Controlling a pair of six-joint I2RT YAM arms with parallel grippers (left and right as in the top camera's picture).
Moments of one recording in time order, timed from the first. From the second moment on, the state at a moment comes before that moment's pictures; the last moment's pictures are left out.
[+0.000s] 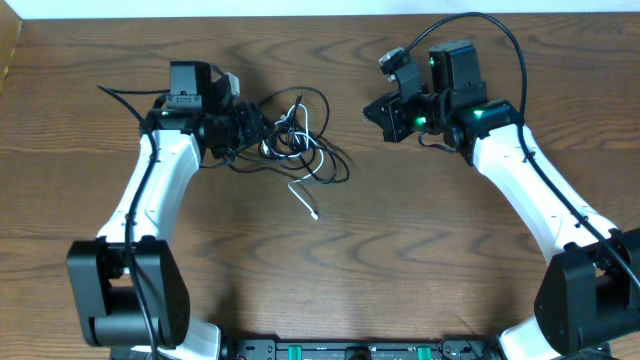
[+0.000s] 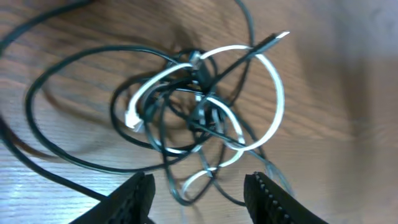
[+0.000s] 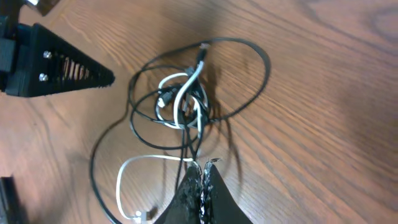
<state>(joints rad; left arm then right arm) -0.01 1.70 1.25 -0.65 0.45 -0.38 0.32 1.72 1.33 -0.42 -0.57 0.05</state>
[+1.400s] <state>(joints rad) -0.22 2.04 1.28 -0.40 0.25 -0.18 0.32 1.72 1.33 -0.49 -0.45 0.06</state>
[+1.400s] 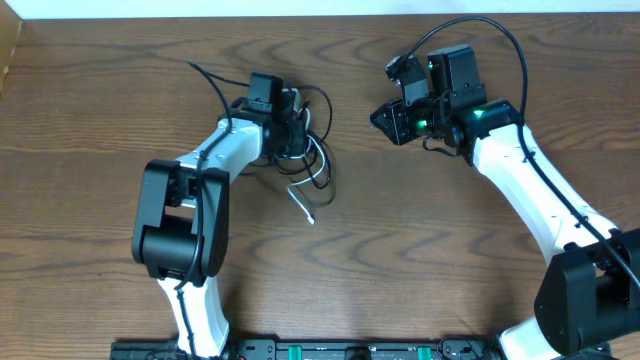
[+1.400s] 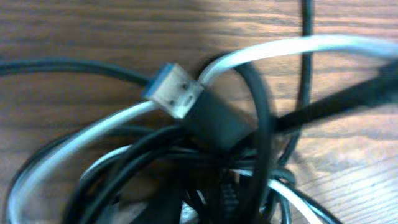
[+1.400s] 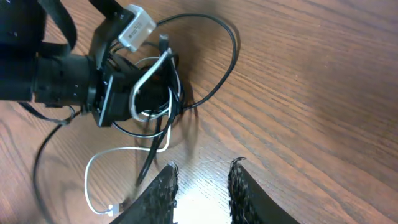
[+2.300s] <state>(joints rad) -0.18 1.65 1.26 -0.41 0.74 -0.40 0.32 1.72 1.33 -0.29 -0.72 0.06</state>
